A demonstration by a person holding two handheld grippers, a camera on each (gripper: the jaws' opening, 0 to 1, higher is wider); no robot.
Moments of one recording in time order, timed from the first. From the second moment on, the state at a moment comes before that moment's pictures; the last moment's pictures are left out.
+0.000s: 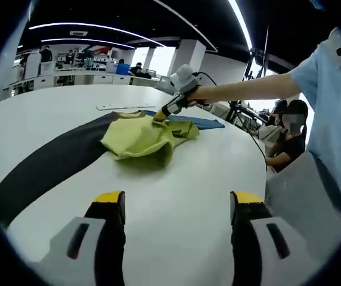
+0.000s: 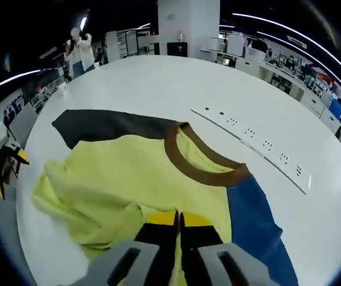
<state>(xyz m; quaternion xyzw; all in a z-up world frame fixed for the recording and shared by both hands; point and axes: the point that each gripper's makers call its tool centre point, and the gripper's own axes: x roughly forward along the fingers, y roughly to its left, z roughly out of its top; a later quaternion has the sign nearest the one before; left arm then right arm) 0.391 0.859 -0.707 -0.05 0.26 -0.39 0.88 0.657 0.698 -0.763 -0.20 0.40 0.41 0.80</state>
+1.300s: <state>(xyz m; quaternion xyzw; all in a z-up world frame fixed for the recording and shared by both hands) 0.396 0.838 -0.700 -0.04 0.24 -0.41 0.88 0.628 0.683 -0.713 -0.11 0.30 0.40 0.86</state>
